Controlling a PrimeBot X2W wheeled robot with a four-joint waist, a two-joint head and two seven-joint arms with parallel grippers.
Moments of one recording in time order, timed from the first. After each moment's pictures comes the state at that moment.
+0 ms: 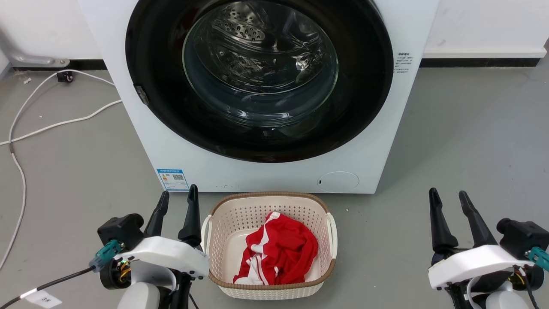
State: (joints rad) left arm -0.16 0.06 -0.07 0.26 -0.49 -0.04 -0.15; right arm -0.07 -0.05 -0.03 0.17 0.35 0.13 -0.15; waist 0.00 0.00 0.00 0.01
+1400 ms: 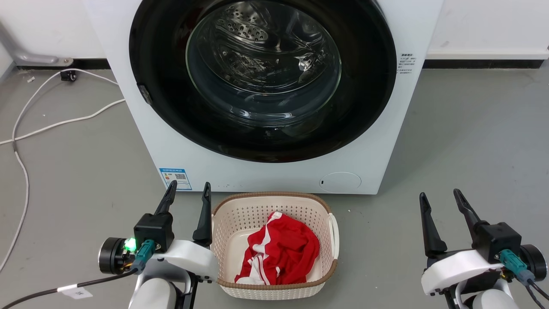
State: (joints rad) left arm -0.19 0.08 -0.14 0.30 -0.14 0.00 -0.24; right arm -0.09 -0.05 -0.03 0.25 0.02 0.13 -0.24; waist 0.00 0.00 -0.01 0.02
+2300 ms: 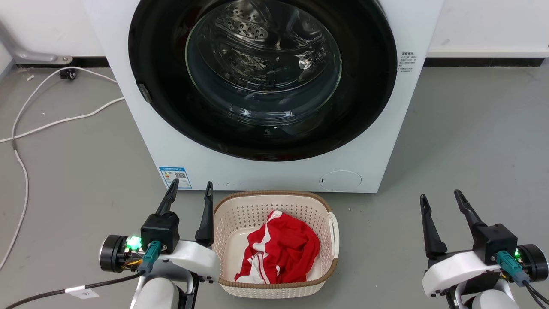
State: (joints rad) left arm -0.19 0.07 -0.12 0.31 -0.05 0.00 -0.26; right arm -0.10 -0.05 -0.04 0.27 -0.04 0.13 -0.26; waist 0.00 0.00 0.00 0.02
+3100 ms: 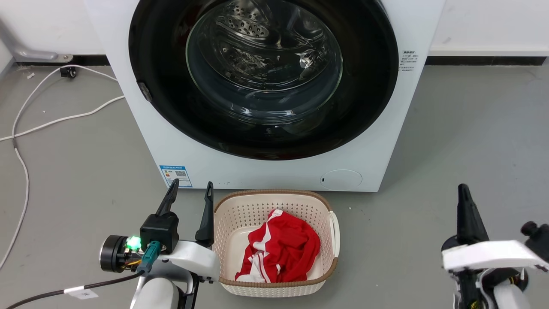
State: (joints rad) left arm -0.19 0.06 -0.11 0.31 -0.05 -0.01 -0.26; right arm -0.13 -0.05 -0.04 0.30 0.56 0.13 -0.25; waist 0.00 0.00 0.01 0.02
